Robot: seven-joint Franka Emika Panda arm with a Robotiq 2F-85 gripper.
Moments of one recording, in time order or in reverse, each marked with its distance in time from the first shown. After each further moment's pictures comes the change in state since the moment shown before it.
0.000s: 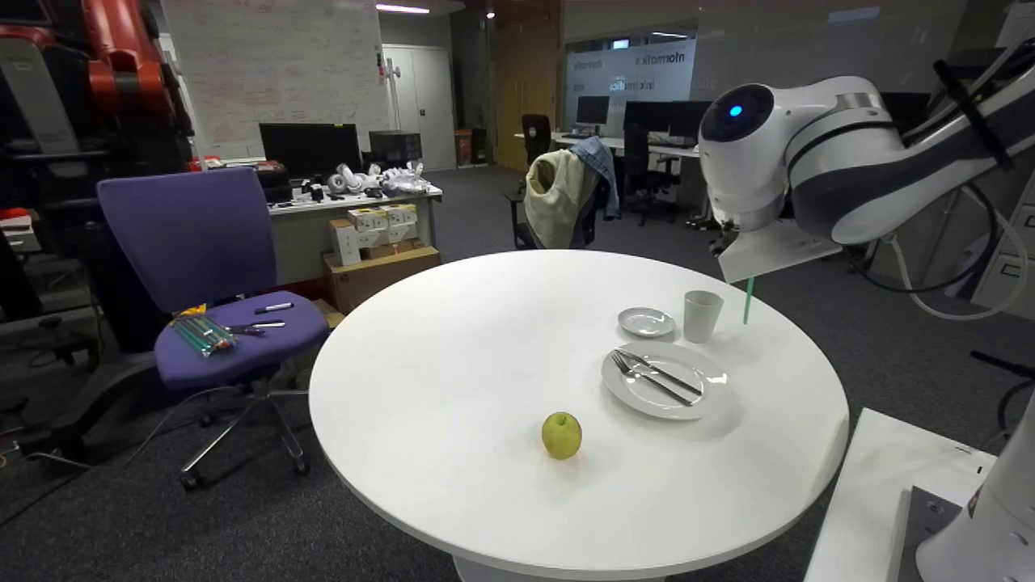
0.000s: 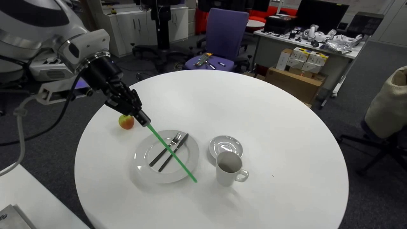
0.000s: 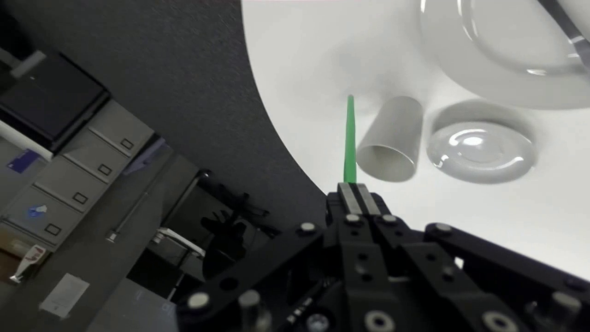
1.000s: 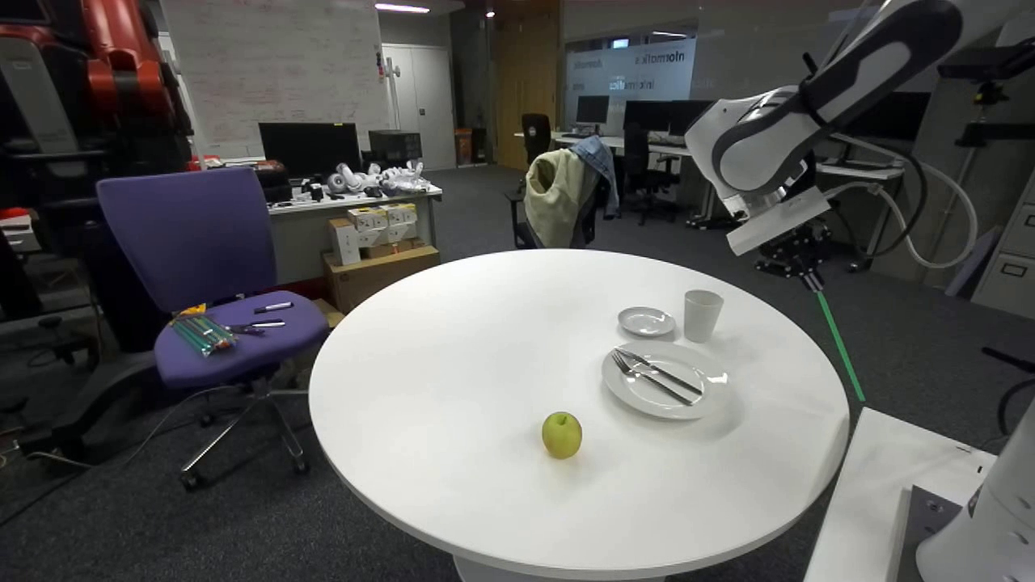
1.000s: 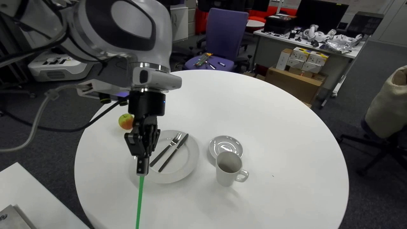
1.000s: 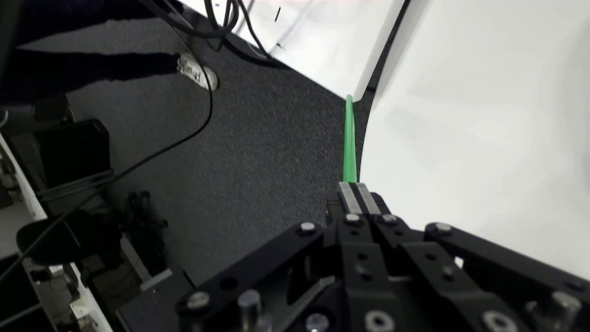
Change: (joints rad) arm -0.184 0.373 -0.127 0.343 0.481 -0.340 -0.360
